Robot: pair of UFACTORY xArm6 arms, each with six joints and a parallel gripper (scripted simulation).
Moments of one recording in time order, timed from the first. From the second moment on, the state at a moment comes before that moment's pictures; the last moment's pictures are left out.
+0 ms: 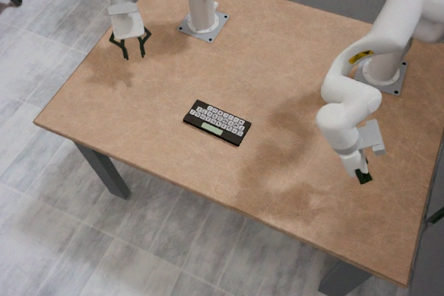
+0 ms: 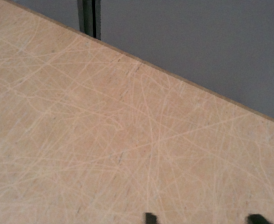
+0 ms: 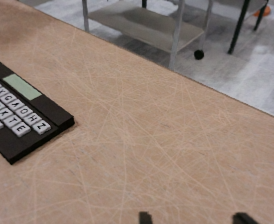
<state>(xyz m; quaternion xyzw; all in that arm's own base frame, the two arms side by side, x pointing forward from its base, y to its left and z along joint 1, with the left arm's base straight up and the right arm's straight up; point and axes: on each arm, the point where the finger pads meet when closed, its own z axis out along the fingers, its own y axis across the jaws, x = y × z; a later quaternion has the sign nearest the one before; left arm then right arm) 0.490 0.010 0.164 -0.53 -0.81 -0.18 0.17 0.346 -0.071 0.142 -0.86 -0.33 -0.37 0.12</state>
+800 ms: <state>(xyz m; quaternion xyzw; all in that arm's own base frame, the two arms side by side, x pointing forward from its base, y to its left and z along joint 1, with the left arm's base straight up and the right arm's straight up) 0.484 0.044 0.168 -0.54 -0.81 -0.15 0.18 0.346 -0.071 0.142 -0.86 -0.33 -0.37 0.12</state>
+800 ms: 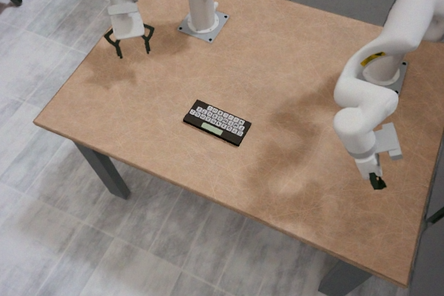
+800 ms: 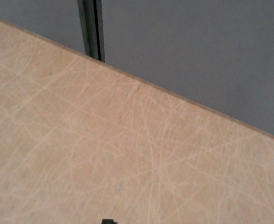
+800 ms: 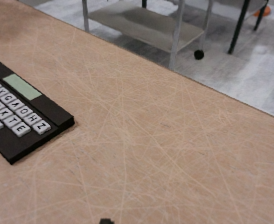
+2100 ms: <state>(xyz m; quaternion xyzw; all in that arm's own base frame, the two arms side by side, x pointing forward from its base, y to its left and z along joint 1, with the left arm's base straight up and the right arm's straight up) 0.390 0.237 0.195 -0.60 -0.78 -0.02 0.17 0.346 -0.071 0.142 -0.86 -0.33 -0.37 0.12</state>
